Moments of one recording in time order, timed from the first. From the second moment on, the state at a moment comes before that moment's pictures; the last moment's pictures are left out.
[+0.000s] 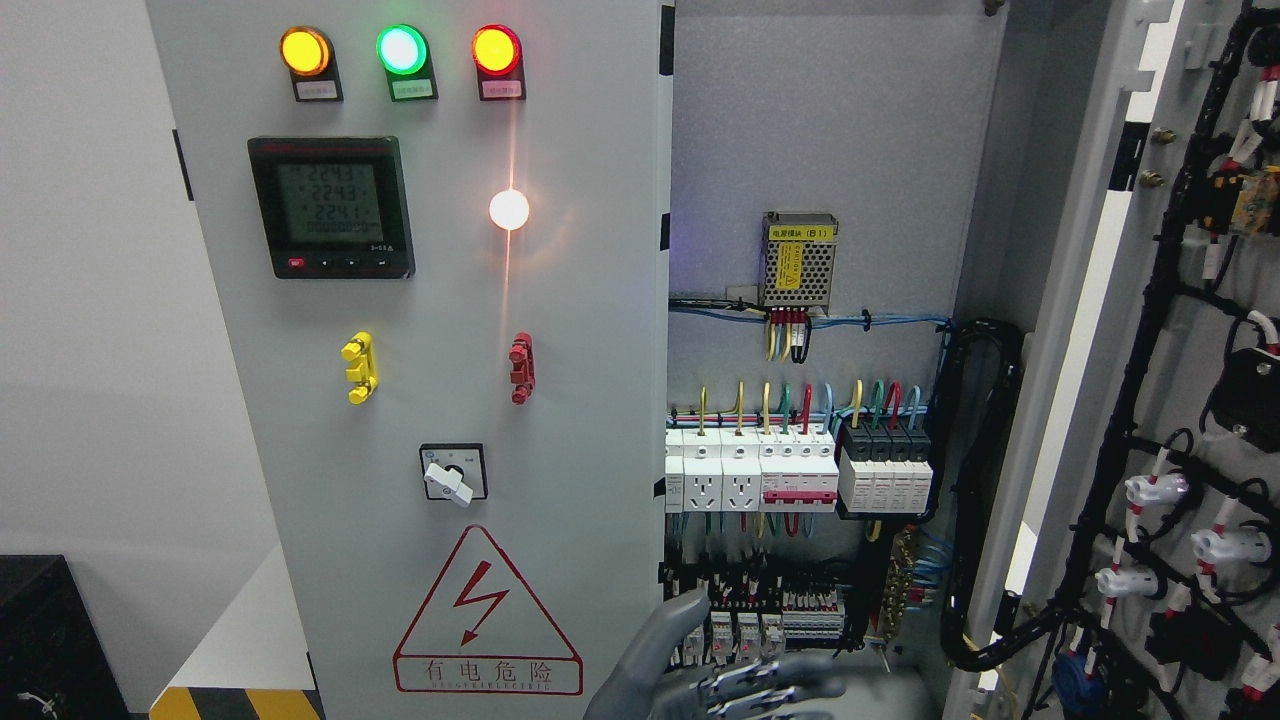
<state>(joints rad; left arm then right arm) -0.74 0.62 -1.11 -1.82 1.38 0.12 -0.15 0.13 0.12 -0.07 -0.12 0.05 0.01 0.07</state>
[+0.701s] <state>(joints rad) -0.24 0.68 -1.00 -1.60 1.14 0.02 -0.15 0.13 0.12 -0.07 -0.12 0.05 0.01 0.07</state>
